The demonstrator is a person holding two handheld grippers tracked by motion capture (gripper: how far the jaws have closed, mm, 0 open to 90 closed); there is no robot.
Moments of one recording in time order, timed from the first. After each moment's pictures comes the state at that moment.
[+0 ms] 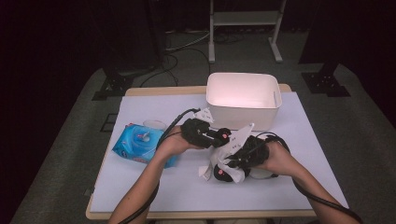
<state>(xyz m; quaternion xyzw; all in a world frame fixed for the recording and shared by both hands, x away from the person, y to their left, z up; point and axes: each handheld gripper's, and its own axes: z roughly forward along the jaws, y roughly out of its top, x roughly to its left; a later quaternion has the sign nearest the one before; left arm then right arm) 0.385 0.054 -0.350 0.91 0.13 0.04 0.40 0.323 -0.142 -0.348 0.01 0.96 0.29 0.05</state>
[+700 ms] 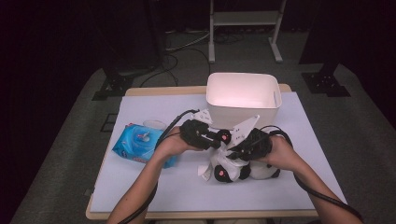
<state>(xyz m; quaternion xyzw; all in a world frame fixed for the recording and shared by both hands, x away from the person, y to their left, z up) 0.381 0.057 -0.351 0.90 0.13 0.02 0.41 0.334 -0.151 -0.334 0.03 0.95 0.31 0.07</state>
